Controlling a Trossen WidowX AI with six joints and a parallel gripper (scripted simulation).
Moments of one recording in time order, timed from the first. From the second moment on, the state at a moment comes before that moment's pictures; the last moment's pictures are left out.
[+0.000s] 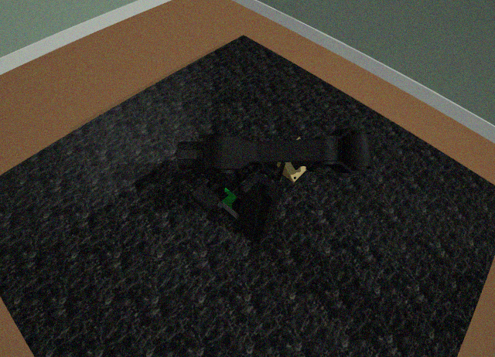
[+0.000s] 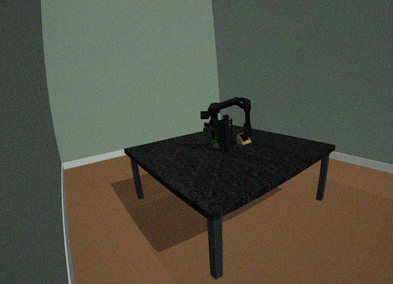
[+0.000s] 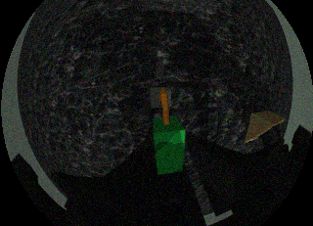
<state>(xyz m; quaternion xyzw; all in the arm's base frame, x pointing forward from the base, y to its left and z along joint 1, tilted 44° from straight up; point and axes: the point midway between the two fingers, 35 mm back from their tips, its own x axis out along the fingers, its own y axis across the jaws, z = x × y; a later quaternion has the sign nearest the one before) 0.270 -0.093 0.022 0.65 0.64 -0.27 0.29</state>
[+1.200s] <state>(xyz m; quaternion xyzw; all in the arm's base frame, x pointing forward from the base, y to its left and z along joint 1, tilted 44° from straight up) 0.272 -0.103 0.008 0.65 0.65 -0.27 0.29</state>
